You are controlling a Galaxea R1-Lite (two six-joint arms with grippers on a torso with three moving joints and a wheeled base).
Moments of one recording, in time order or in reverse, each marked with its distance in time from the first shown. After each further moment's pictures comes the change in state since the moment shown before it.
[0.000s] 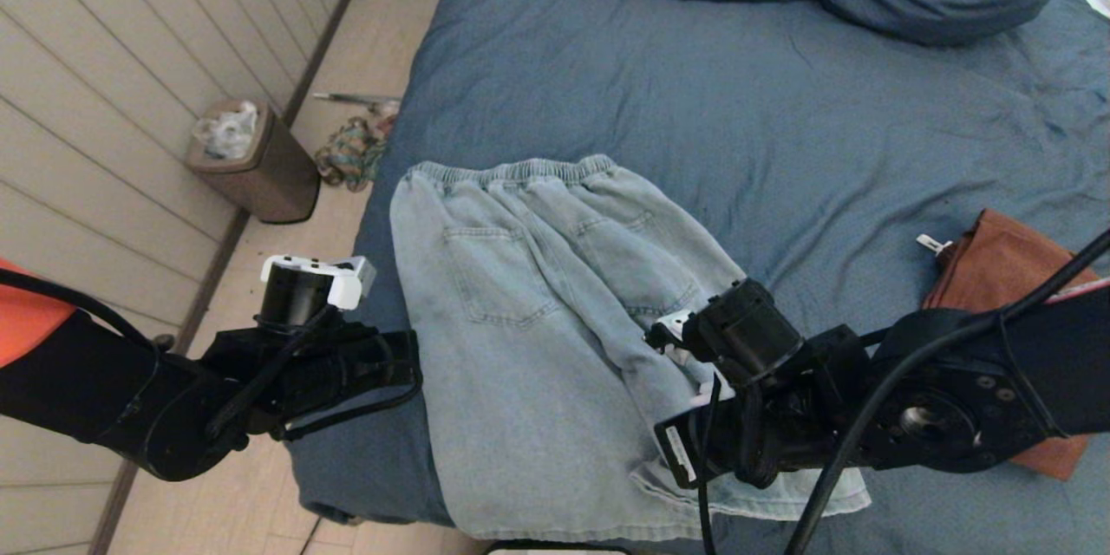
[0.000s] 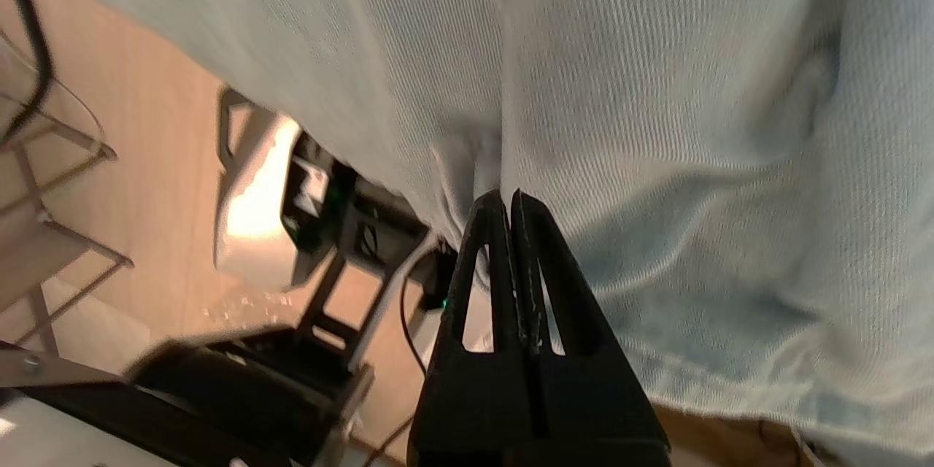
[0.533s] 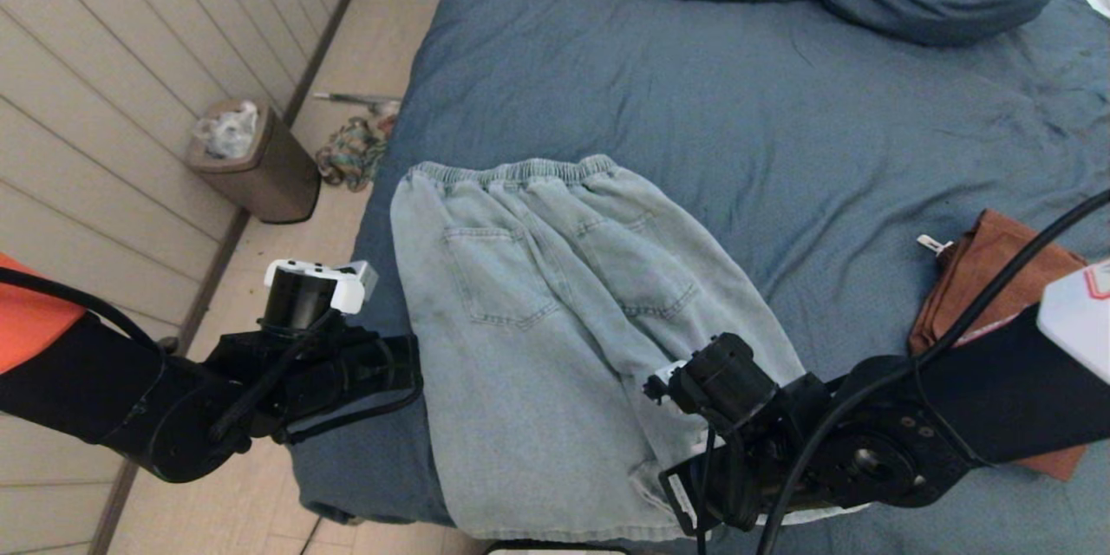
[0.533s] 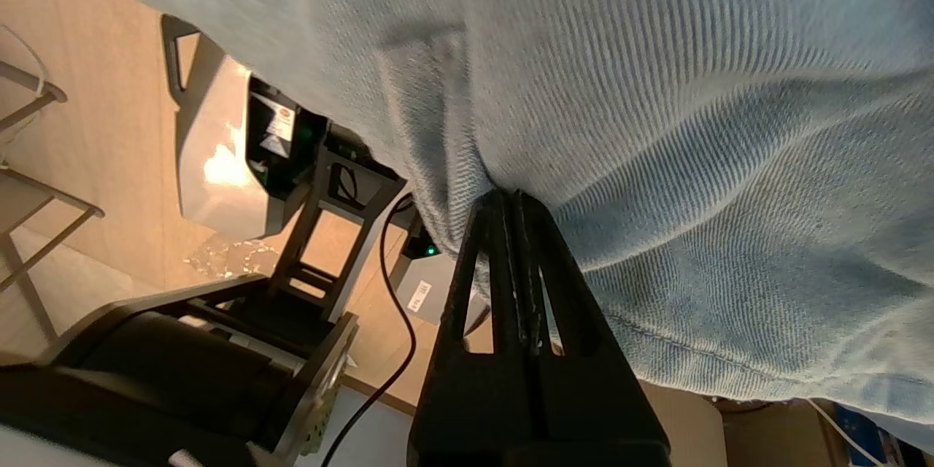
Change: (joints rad) left arm -0.002 0.010 0.005 0.000 -0.001 -0.001; right arm -0.005 0.092 0.111 -0.071 0.001 0.010
